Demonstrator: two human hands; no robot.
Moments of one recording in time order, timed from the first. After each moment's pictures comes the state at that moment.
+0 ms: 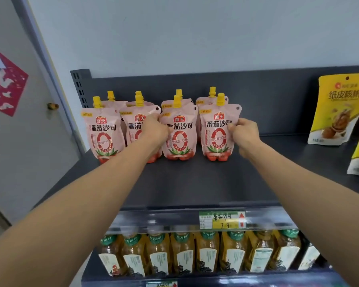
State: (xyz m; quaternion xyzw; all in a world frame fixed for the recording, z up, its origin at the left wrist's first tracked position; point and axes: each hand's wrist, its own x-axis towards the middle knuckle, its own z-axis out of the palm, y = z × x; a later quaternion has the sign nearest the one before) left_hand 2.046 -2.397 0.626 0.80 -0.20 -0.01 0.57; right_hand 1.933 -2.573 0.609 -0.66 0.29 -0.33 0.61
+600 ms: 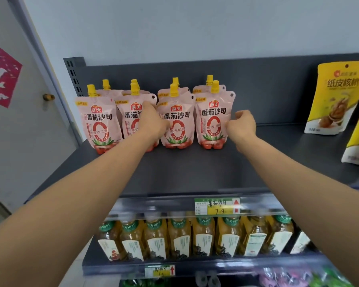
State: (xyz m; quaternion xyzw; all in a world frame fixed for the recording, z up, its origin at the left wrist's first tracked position) left_hand 2.030 -2.393 0.624 0.84 -0.19 0.02 0.50; right_hand 1.926 -2.565 0.602 -0.72 0.37 -0.34 0.48
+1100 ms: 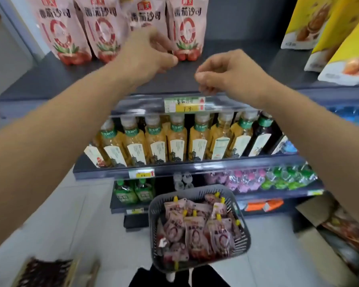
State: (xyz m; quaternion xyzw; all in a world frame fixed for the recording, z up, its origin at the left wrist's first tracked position) left_hand 1.884 -2.349 0.602 0.80 -0.34 -0.04 0.49; right_hand 1.757 -2.489 0.589 -0.88 0.09 -0.15 0.44
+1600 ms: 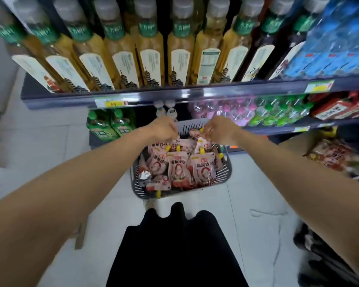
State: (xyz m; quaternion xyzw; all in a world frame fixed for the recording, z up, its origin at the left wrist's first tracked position) left_hand 1.779 -2.357 0.298 0.82 -0.27 -0.45 0.23; right_hand 1.656 -2.497 0.318 -0.88 0.27 0.20 0.33
